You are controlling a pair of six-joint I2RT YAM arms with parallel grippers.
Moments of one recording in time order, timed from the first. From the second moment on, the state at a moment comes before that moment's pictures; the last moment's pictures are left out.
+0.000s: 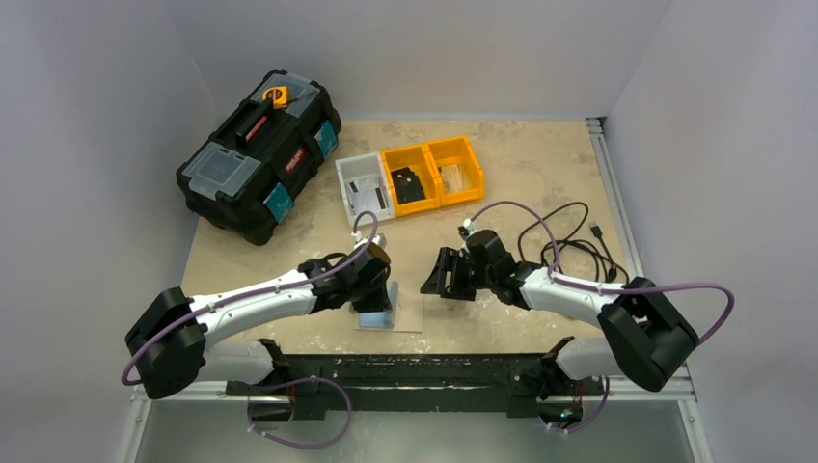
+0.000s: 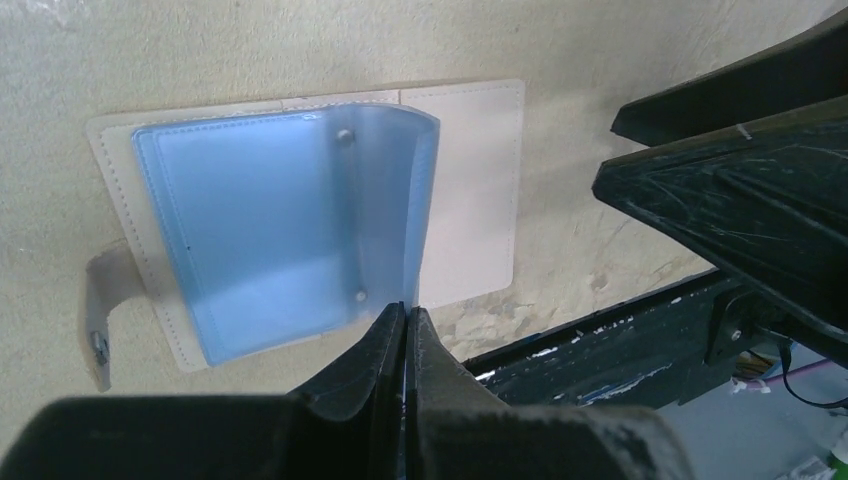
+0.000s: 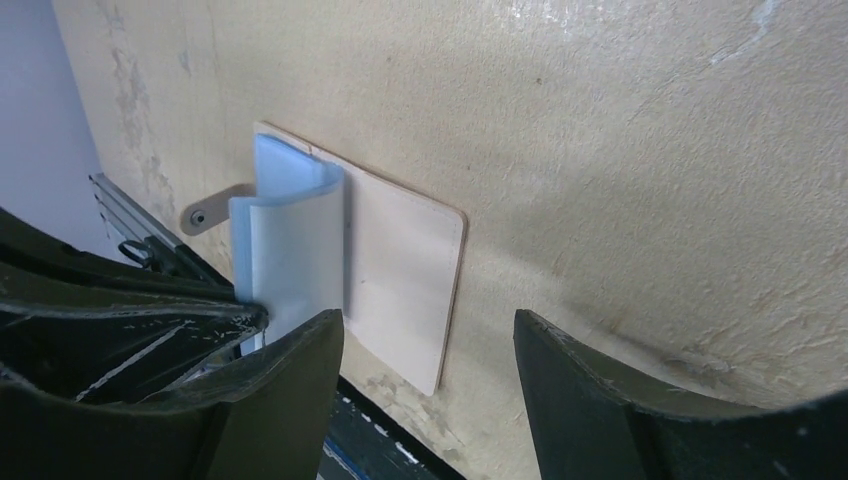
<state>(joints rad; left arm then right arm) -0.94 1.26 0.74 -0.49 -0.06 -0.93 0.69 1.34 0.53 0.03 -0.28 0.87</state>
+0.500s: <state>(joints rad) -0.90 1.18 0.68 -0.38 0.06 -1.01 0.71 1.40 0.45 0.20 -0.34 0.94</state>
